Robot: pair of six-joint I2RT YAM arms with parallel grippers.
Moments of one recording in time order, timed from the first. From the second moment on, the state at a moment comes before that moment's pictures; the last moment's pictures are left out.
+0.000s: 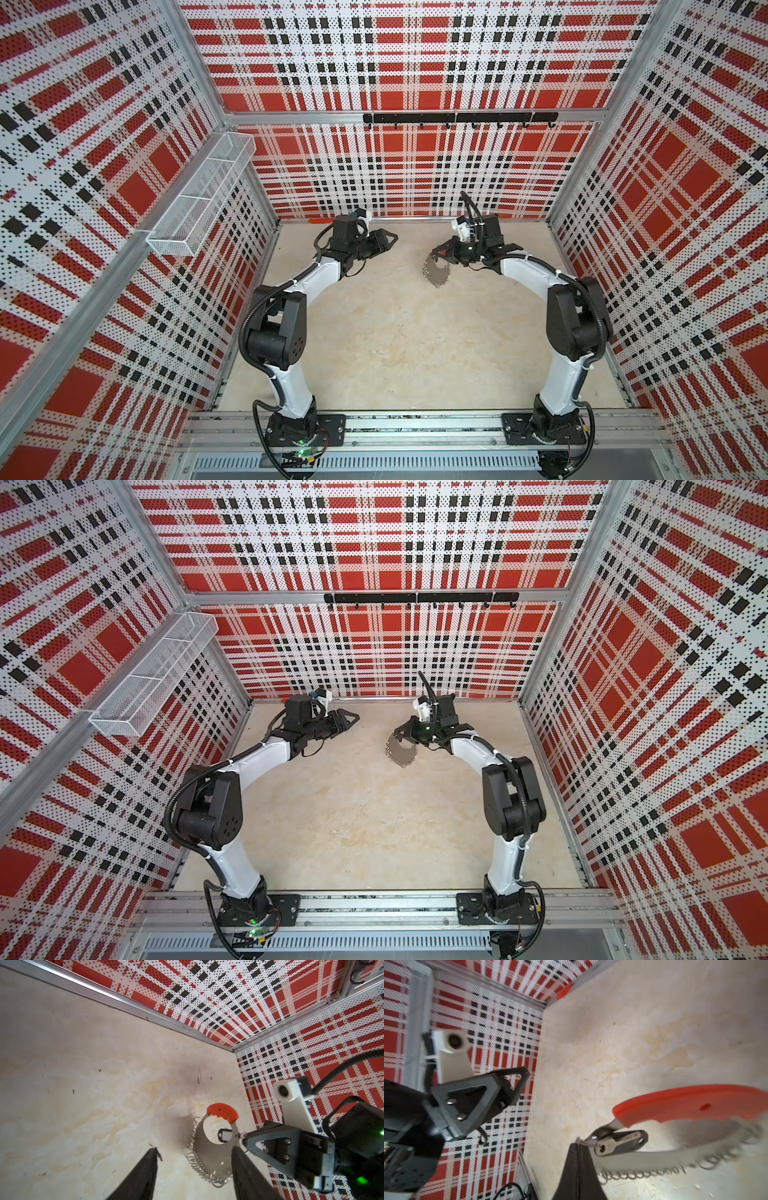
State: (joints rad) left arm -0.24 1.82 1.29 0.06 0.55 -0.65; right arm 0.33 1.93 1.42 -0.14 -0.69 0.66
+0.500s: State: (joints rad) left arm -0.18 1.70 1.10 0.12 0.54 -0.66; right arm 0.45 2.15 1.39 0.04 -0.69 0.77
